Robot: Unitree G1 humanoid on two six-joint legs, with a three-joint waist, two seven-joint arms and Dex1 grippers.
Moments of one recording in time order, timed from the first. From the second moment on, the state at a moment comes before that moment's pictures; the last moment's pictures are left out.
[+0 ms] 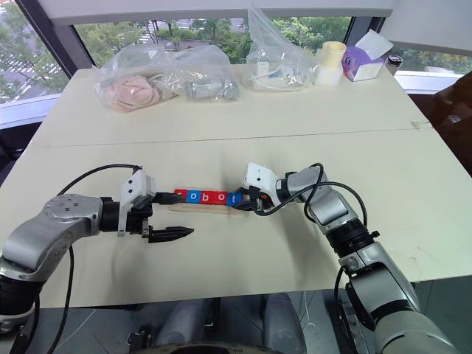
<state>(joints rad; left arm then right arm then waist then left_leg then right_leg) -0.23 0.81 -0.06 -0.36 -0.51 0.65 -1.01 -0.65 -0.49 0.37 0.24 0.08 0.26 1.13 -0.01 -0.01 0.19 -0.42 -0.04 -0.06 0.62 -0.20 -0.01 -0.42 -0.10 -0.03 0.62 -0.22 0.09</state>
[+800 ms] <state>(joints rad) -0.20 0.82 0.03 -0.45 -0.59 0.78 -0.92 -0.45 -0.53 0.13 -0.10 0.21 0.51 0.93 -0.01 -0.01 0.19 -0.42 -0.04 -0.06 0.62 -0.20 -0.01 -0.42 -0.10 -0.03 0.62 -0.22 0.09</state>
